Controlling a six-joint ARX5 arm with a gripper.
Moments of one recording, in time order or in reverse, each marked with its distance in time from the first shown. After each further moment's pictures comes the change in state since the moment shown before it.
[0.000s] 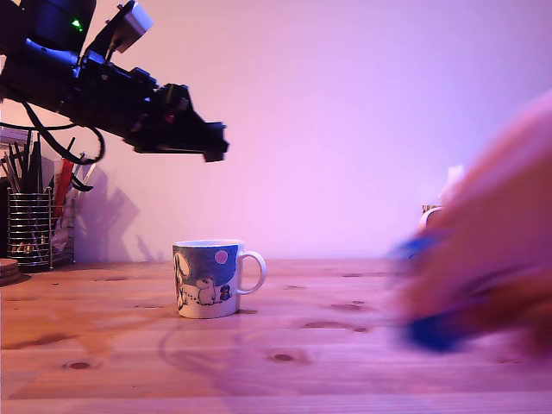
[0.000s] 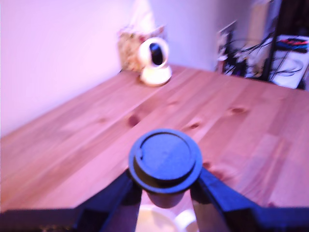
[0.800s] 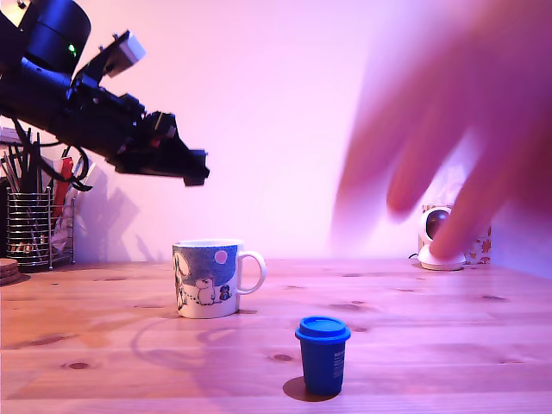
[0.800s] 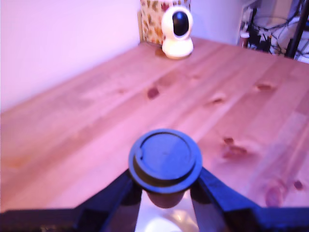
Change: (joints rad) arm 0.033 0.043 0.009 -0.057 -0.035 0.024
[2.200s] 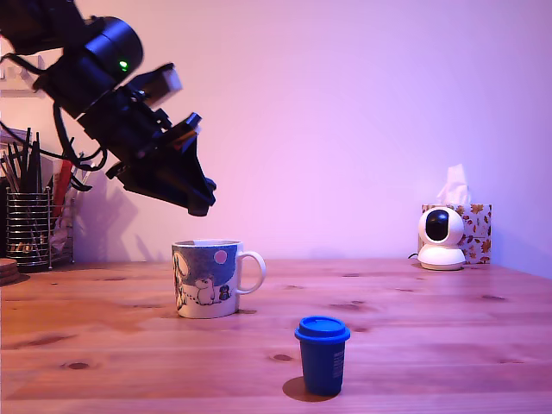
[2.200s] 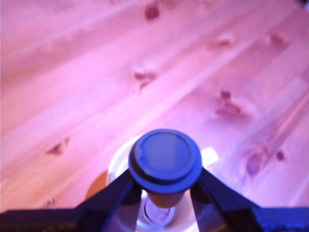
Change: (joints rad) arm -0.028 0.164 0.400 -0.649 -0.072 -0.069
